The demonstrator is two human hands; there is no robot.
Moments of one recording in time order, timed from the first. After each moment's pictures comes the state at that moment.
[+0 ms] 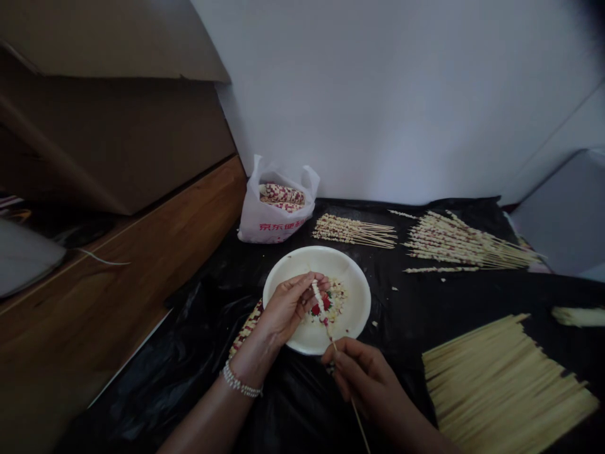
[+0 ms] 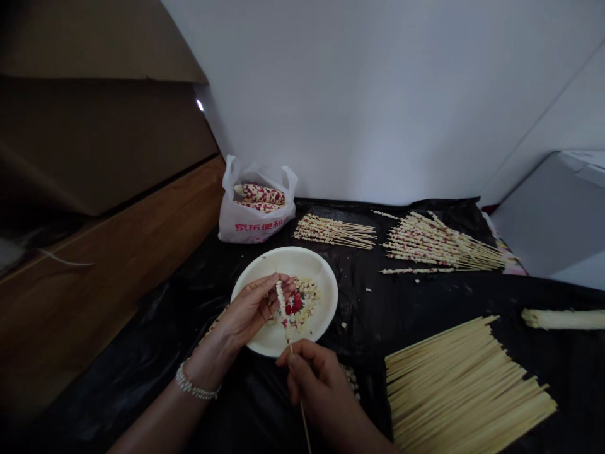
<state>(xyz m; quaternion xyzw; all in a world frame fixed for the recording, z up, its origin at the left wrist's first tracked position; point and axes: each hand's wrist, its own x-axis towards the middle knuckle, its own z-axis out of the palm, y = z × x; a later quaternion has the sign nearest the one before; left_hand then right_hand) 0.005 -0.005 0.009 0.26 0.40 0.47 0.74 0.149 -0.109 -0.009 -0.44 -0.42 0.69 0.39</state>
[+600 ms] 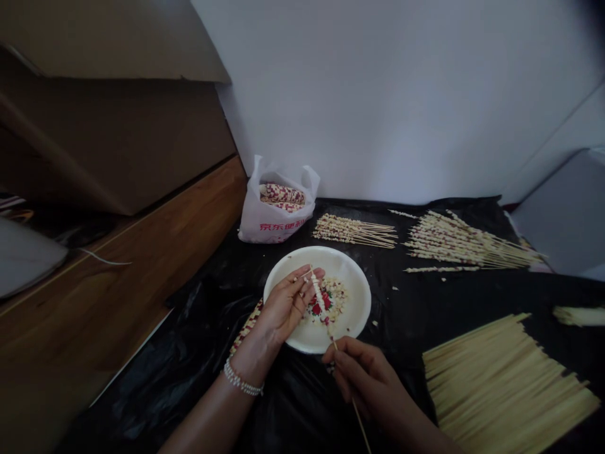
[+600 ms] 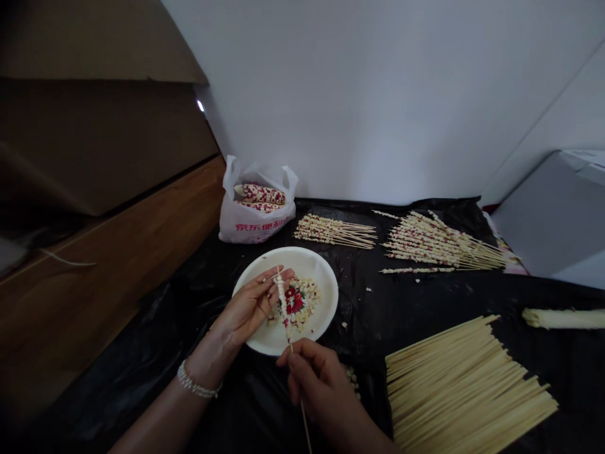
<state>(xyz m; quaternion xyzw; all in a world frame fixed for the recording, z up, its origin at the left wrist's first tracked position) 0.005 -0.001 0.008 0.17 0.39 0.53 0.73 0.150 -0.109 -0.008 -0.43 -0.41 0.70 0.40</state>
